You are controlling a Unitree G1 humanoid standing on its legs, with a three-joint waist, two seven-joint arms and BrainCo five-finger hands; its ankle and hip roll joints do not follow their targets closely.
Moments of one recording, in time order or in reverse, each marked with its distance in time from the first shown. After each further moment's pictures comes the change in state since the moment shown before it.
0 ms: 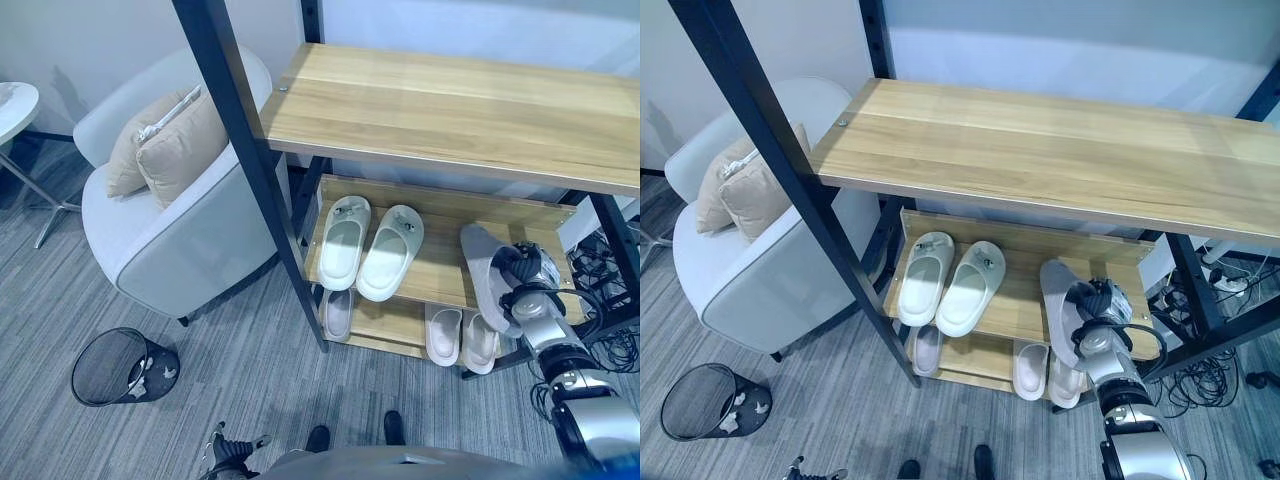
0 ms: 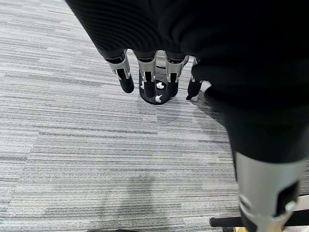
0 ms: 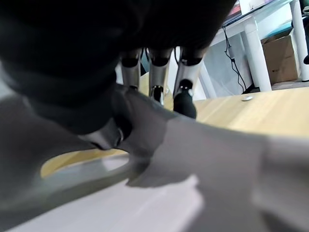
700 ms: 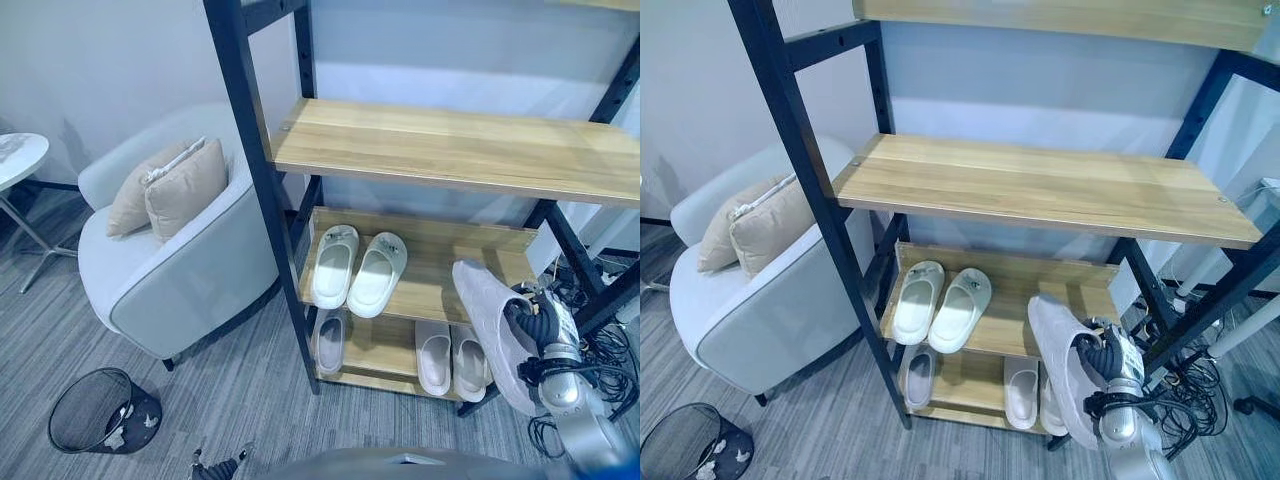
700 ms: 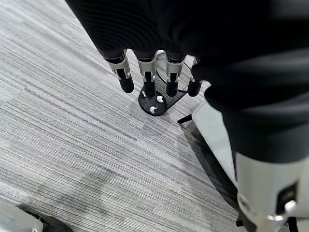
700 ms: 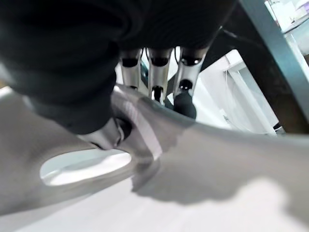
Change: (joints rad) left arm 0.183 -0.048 0.203 -0.214 -0.155 -0.077 0.001; right arm 0.571 0.007 -0.063 -0.595 -0.076 -0.145 0.075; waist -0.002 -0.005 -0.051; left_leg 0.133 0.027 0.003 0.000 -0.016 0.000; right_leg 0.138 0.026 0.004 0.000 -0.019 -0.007
